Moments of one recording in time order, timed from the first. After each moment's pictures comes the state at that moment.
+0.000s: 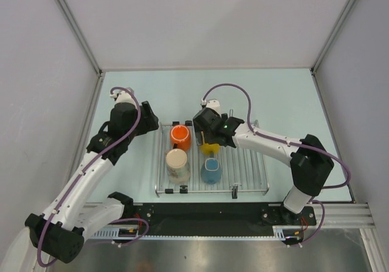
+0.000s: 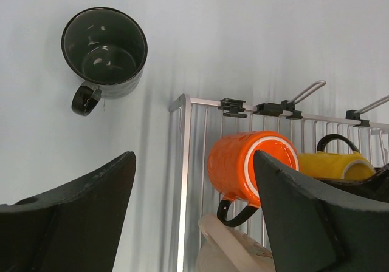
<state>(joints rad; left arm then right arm) -0.38 0.94 0.92 -0.53 -0.23 -0.50 0.91 1.69 1.29 -0.56 0.42 0.58</state>
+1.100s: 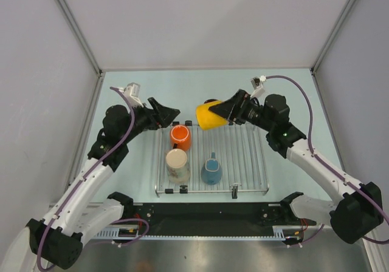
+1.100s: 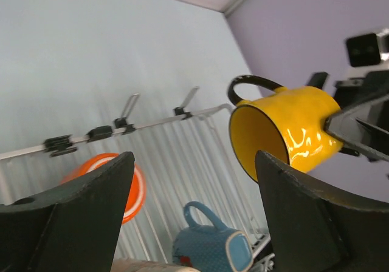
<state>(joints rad) -0.38 0.89 0.84 -0.14 0.22 -0.64 0.49 1.14 0.91 0.07 -0.39 0.86</state>
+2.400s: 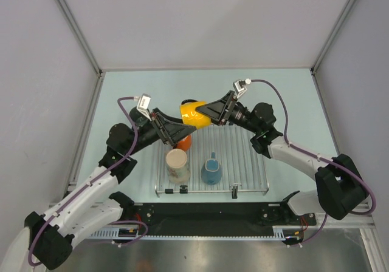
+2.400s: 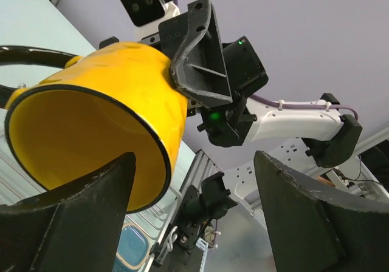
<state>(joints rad) -0.56 0.83 0.61 0.44 0.51 -0.92 0.59 1.36 0.78 0.81 -0.54 1.27</state>
